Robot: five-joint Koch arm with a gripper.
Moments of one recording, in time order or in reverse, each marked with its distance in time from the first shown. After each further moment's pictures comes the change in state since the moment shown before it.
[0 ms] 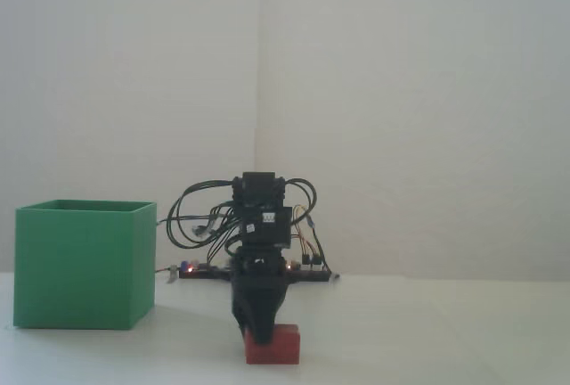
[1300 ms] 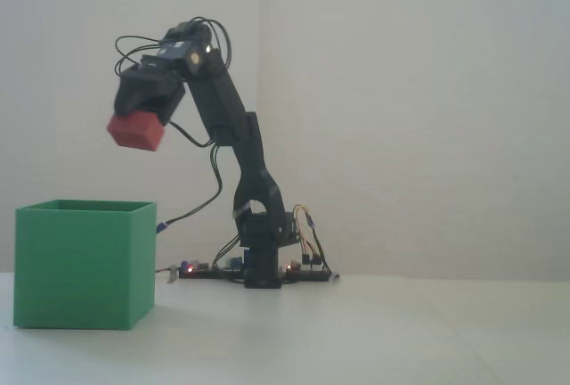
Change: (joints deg) arm 35.9 55.0 20.3 10.5 -5.2
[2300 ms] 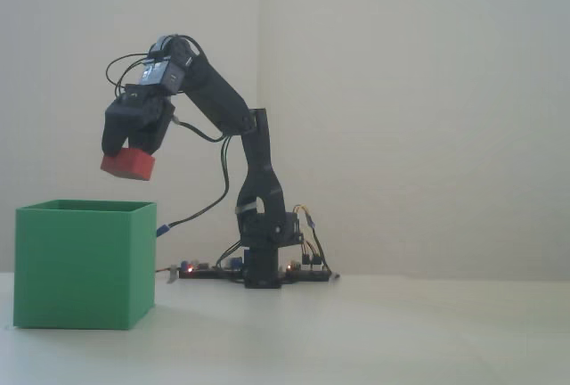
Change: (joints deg) arm 8.3 9.6 26.5 -4.0 -0.3
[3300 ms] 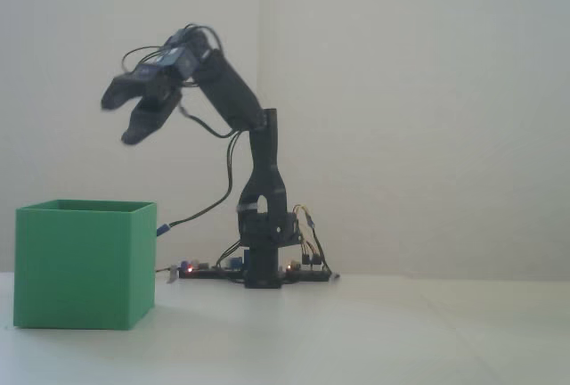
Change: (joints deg) arm -1.9 8.6 3.5 -10.3 2.3
